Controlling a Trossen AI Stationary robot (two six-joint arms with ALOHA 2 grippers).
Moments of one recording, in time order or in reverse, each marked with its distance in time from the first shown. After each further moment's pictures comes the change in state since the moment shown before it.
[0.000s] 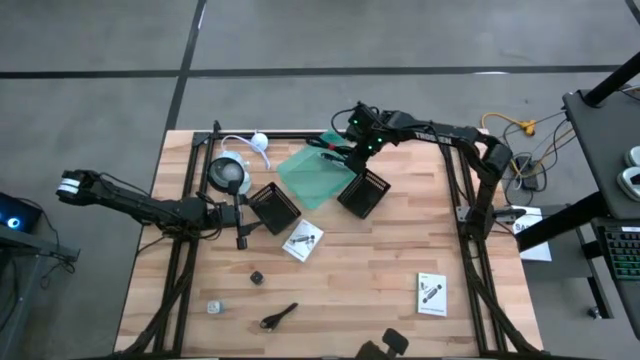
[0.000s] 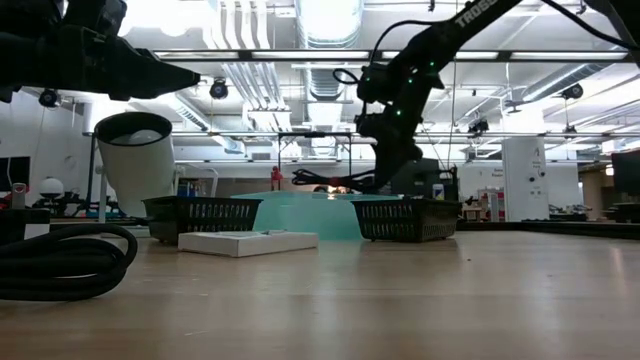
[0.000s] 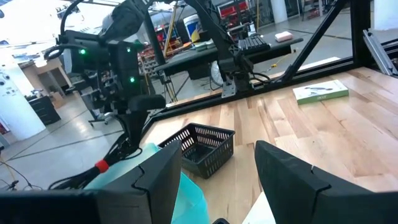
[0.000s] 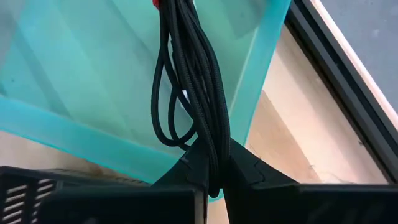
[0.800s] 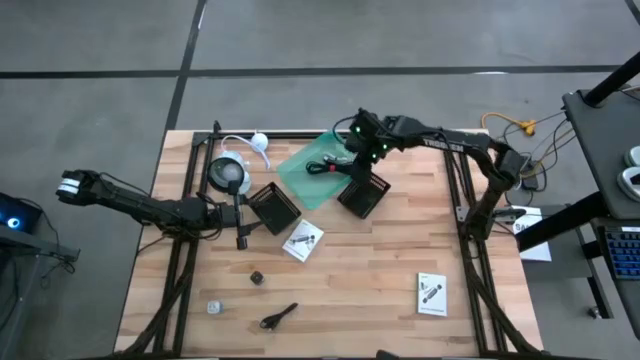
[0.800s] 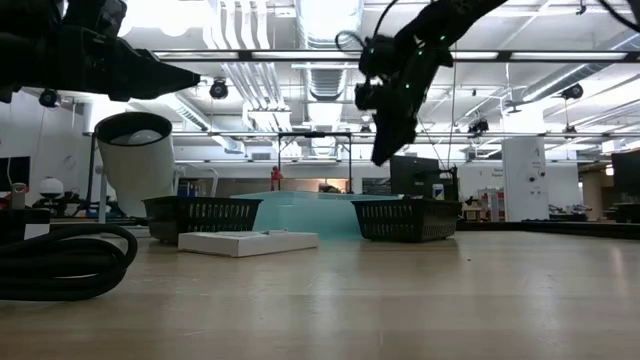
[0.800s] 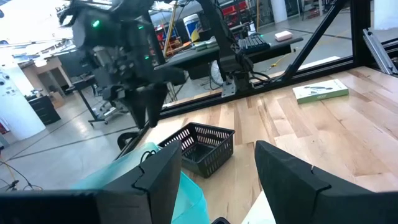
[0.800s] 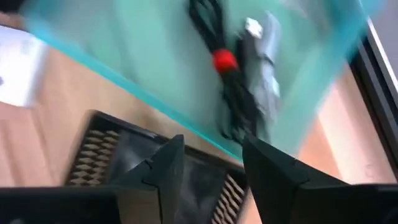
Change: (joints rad) left arm 0.000 0.000 -0.002 0.000 0.000 0.000; right arm 0.104 -0.117 -0.045 -0.030 -0.075 -0.122
